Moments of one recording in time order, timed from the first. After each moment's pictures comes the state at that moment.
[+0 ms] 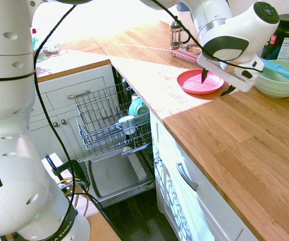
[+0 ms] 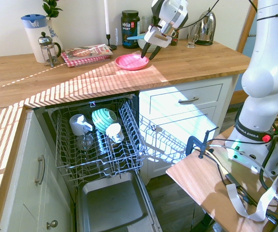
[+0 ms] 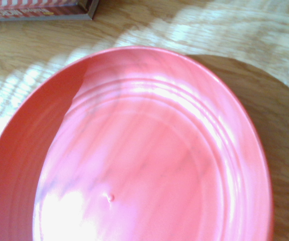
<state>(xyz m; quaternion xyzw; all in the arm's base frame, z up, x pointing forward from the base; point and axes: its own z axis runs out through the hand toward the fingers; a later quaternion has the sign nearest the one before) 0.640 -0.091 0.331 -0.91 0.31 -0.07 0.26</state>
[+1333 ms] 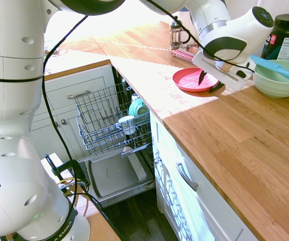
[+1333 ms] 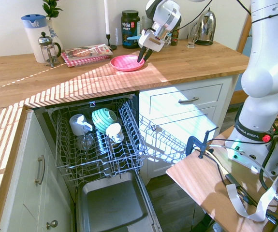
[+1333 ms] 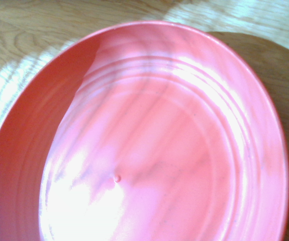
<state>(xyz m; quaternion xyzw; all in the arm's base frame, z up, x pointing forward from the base) 0.649 -0.068 0.319 -0.92 0.28 -0.03 0.27</state>
